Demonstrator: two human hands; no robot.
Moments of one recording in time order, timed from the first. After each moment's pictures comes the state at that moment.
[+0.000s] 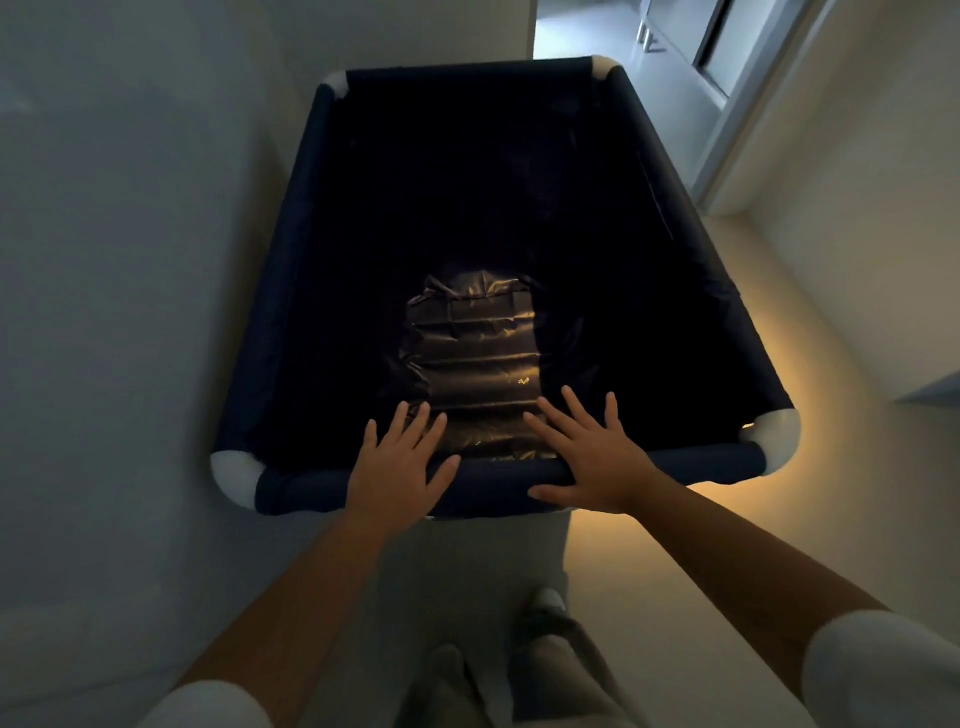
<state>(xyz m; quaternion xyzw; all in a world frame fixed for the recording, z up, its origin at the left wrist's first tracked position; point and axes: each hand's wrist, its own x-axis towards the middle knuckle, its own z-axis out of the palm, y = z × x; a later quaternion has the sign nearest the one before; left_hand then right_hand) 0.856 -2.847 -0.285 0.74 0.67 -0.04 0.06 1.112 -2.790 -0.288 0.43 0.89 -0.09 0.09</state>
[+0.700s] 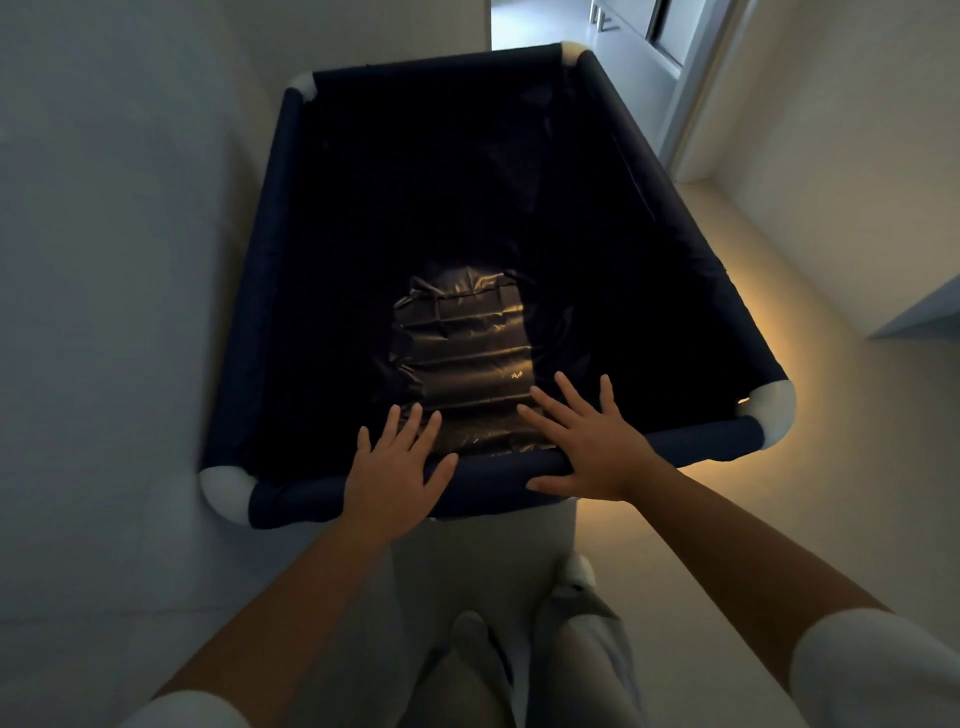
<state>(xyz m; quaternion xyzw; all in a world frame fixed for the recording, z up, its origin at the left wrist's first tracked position) 0.843 -2.917 -0.290 0.75 0.65 -0.05 0.09 1.103 -2.872 -0.288 0.44 0.89 -0.06 0.08</state>
